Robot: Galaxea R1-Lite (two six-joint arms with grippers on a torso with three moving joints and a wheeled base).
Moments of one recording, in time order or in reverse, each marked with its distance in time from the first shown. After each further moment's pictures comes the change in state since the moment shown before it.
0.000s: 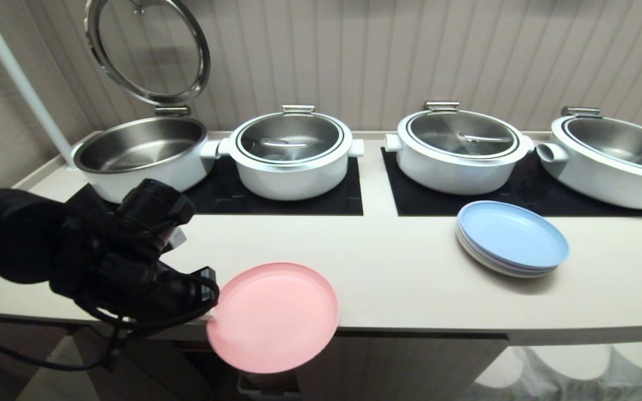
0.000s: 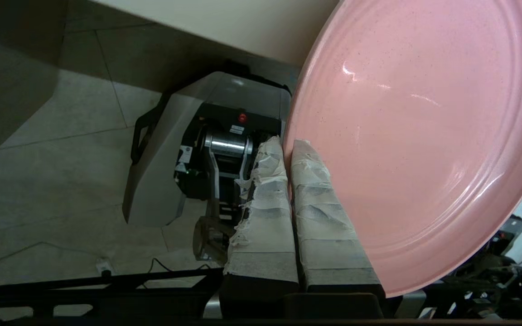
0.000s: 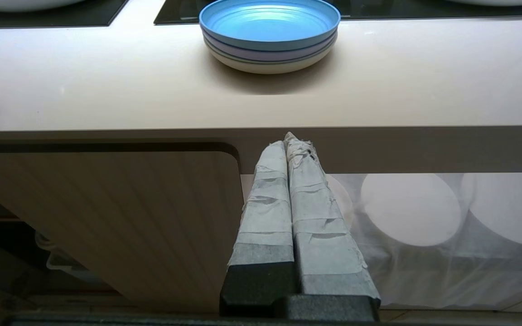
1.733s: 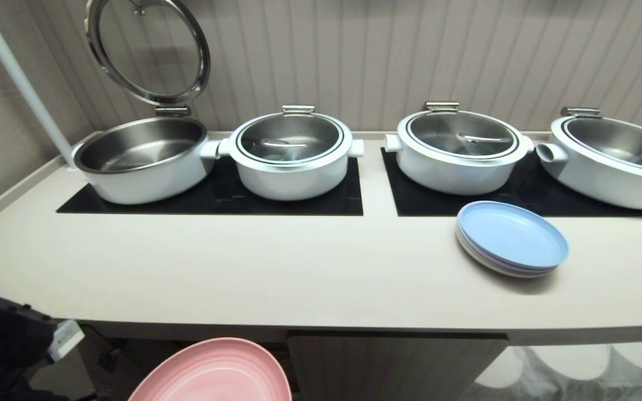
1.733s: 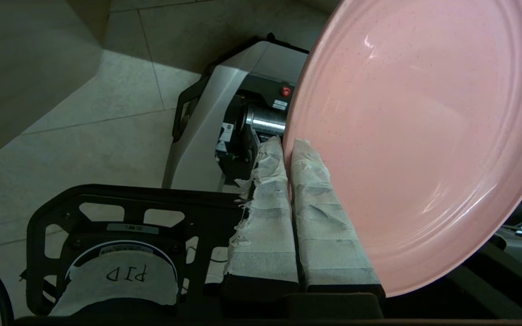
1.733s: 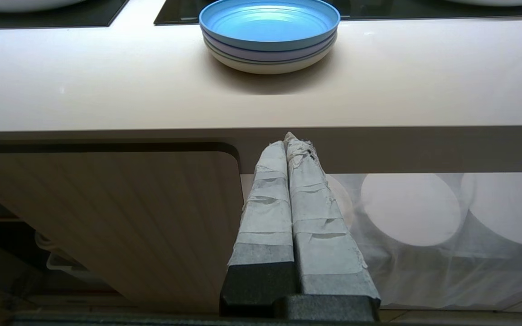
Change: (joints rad) left arm 0.004 -0.500 0.492 0.004 0.056 0.044; right arm 0.000 0.000 0.000 0.000 0.000 0.000
